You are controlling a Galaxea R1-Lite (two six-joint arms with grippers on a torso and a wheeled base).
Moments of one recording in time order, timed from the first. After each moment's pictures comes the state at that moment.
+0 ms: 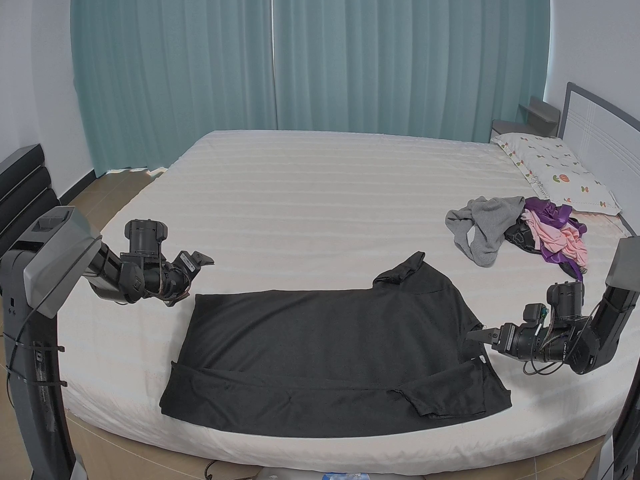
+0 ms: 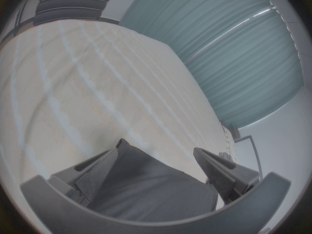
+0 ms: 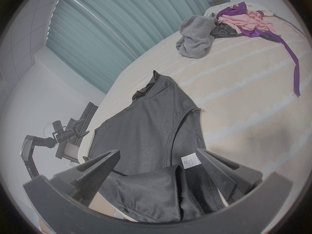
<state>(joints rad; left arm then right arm) -0.01 2.37 -1.29 -0.42 -0.21 -0.83 -0.01 2.15 -0.44 -0.98 0.47 0.39</state>
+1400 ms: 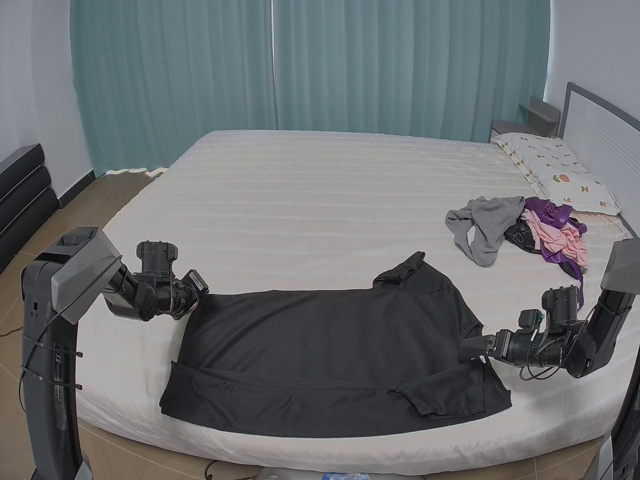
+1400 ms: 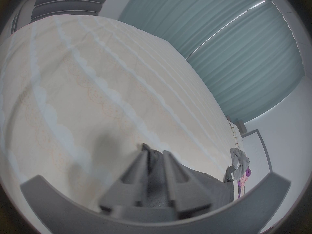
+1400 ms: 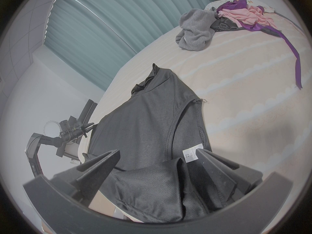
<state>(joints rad) -0.01 2.51 -1.32 -0.52 -0.19 -0.77 0.01 2.18 -0.43 -0.98 0.47 0.39</state>
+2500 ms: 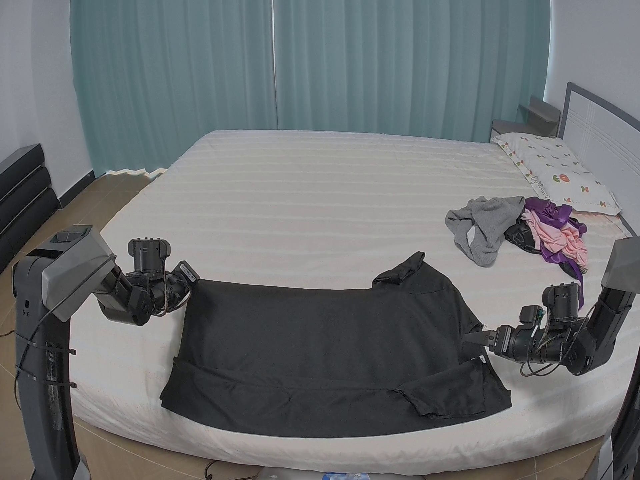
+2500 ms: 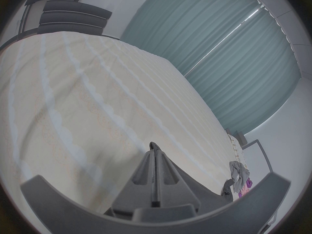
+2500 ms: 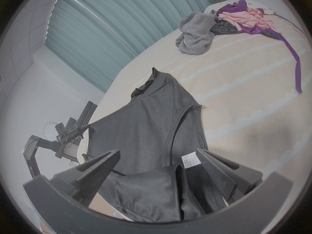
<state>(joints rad) -0.01 2.46 -1.22 -0.70 -0.07 -0.79 0.00 2.17 -0.45 -0.98 0.46 0.39</state>
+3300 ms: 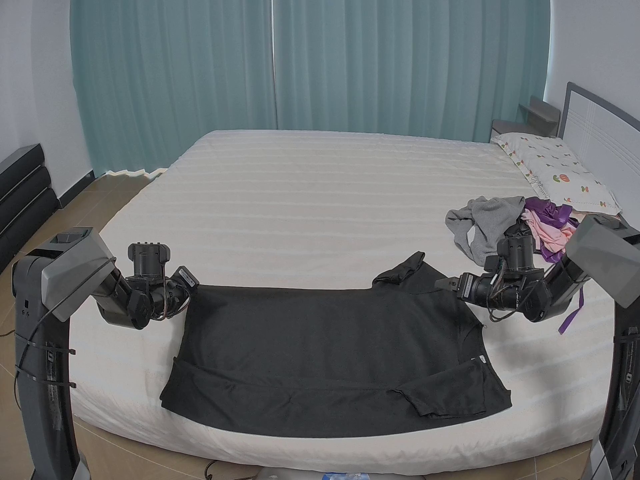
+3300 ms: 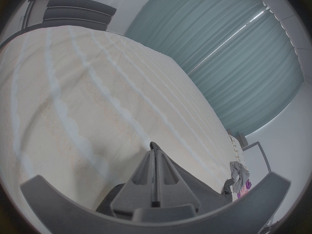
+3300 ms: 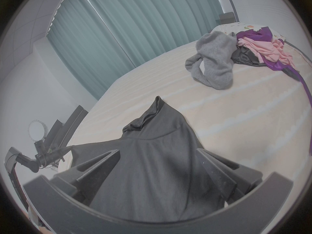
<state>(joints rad) -0.01 2.46 -1.19 -0.70 -0.07 -0.82 0.11 2.35 -1.06 -0.67 0.24 0.39</state>
